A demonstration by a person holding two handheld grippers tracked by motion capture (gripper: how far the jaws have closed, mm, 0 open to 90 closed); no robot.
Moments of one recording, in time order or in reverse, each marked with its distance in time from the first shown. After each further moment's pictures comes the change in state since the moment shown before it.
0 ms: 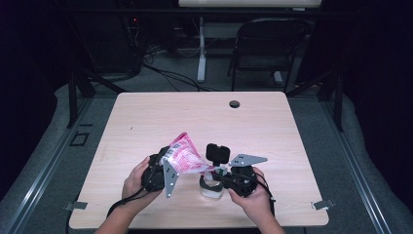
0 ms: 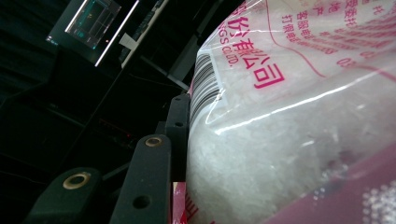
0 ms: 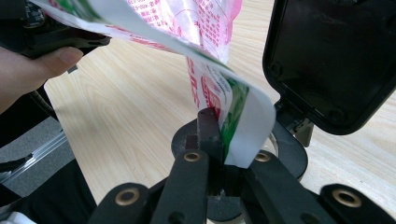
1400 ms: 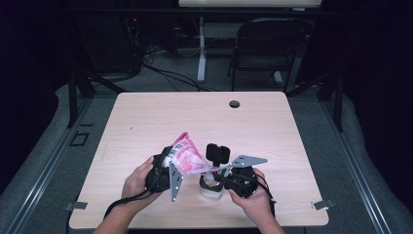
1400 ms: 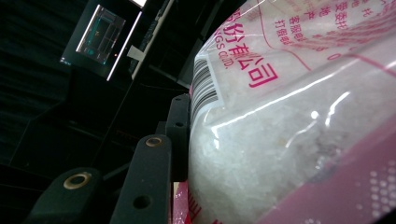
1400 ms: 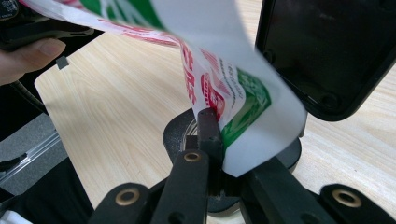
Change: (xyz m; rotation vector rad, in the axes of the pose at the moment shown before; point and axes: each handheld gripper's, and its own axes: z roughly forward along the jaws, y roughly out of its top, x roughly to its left) left arm -0.004 0.011 -0.003 -0.002 0.027 0.127; right arm -0.002 -0.005 0.001 0.022 -0.022 0.009
